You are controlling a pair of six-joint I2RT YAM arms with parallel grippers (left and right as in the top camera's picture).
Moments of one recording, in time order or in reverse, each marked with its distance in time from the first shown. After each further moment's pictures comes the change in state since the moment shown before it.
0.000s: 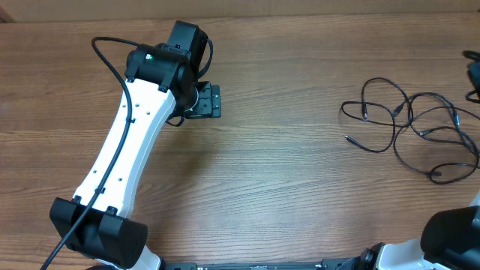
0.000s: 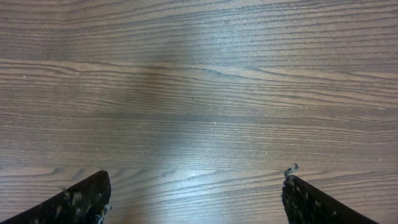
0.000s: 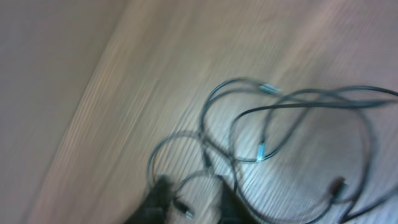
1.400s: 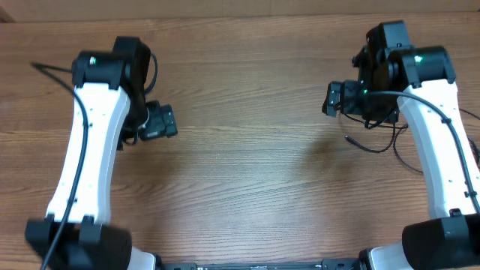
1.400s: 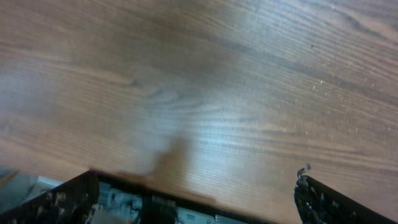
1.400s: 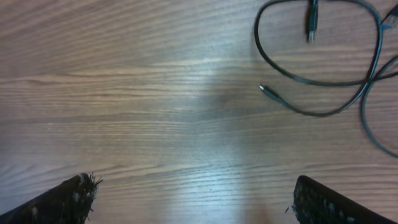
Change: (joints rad) left arm 0.249 -0.100 -0.126 -0.216 -0.054 -0.002; right arm 0.586 -0.019 -0.100 -0.349 -0.151 -0.430
